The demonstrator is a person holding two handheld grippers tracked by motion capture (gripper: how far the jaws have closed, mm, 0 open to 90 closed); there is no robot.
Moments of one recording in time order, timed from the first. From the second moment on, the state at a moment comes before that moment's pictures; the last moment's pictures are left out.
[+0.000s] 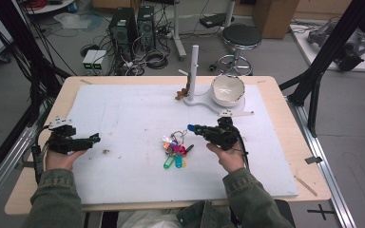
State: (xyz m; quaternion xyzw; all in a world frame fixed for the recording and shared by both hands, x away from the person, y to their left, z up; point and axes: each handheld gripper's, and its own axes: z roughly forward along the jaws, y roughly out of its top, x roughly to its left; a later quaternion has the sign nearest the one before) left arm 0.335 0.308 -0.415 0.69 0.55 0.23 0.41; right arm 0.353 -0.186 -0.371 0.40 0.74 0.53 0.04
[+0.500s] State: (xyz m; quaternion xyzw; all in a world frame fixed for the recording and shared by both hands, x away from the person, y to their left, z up) left arm 0.336 0.308 -0.416 0.69 0.55 0.23 0.42; right arm 0.358 -0.213 -0.347 0.42 0.71 0.56 0.04
